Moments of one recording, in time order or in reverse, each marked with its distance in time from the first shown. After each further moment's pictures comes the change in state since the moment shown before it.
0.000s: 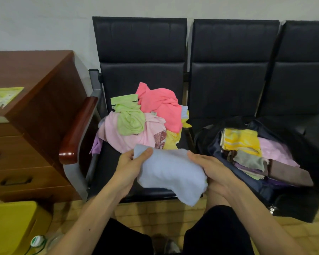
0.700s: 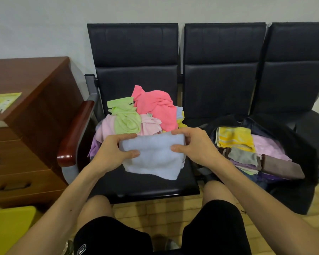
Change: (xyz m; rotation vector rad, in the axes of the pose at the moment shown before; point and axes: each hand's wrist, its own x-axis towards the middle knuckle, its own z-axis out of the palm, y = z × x) left_hand 0.011 0.043 -0.036 0.697 -0.101 0.360; right_hand 0.004 -0.042 0.013 -0.874 0.095 -0.711
